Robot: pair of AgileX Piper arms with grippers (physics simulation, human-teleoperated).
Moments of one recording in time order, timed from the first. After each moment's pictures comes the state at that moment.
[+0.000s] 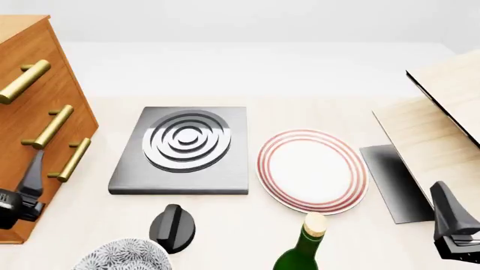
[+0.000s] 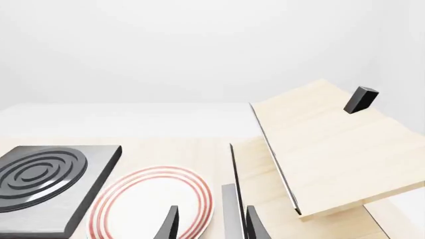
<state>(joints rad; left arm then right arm) 0.08 0.46 -0.14 -0.31 0.84 -0.01 0.01 0.00 -0.01 0.00</state>
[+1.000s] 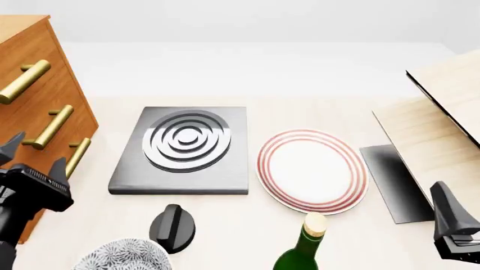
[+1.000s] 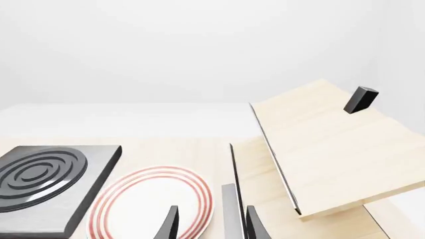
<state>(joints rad) 0.17 1.32 -0.05 -1.19 1.12 -0.01 0.01 0.00 -0.01 0.00</state>
